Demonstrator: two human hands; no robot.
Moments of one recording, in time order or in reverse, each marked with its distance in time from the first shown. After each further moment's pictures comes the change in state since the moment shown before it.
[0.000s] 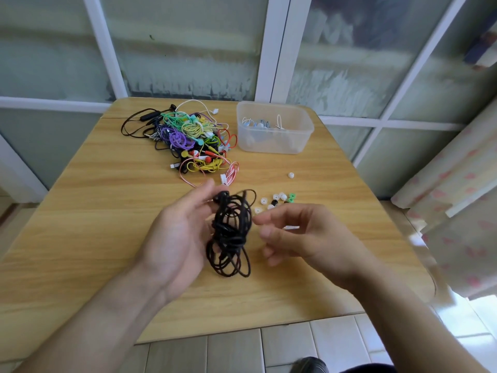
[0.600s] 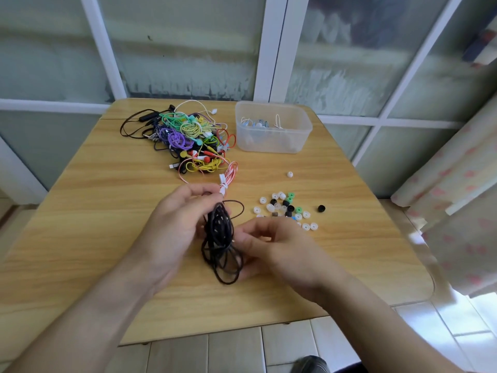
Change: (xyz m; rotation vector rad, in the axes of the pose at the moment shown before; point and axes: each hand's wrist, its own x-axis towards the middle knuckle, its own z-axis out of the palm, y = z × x) left_hand 0.004 0.003 -0.010 0.311 0.124 0.156; right_hand 0.005 0.011 0.035 0.066 -0.075 0.075
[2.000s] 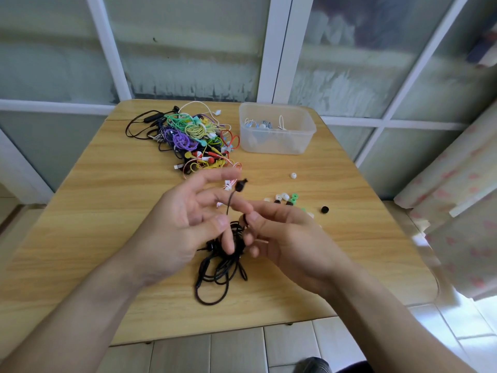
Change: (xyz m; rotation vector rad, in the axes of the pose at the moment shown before) left_hand 0.002 0.003 -0.018 0.155 -0.394 0.282; right_hand 0.008 -0.008 -0.003 0.281 -0.052 -0.091
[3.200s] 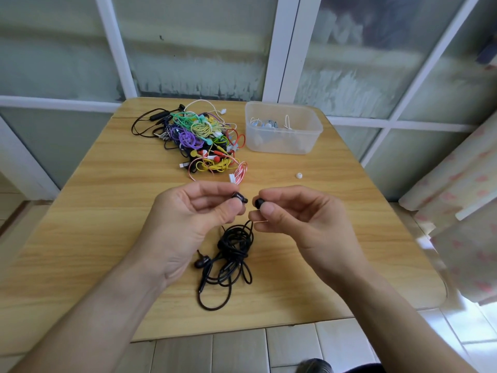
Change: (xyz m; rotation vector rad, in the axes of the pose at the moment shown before) left_hand 0.004 -0.001 0.012 -0.226 0.366 -0.130; right_hand -0.006 -0.012 -0.001 -0.080 0.200 -0.294
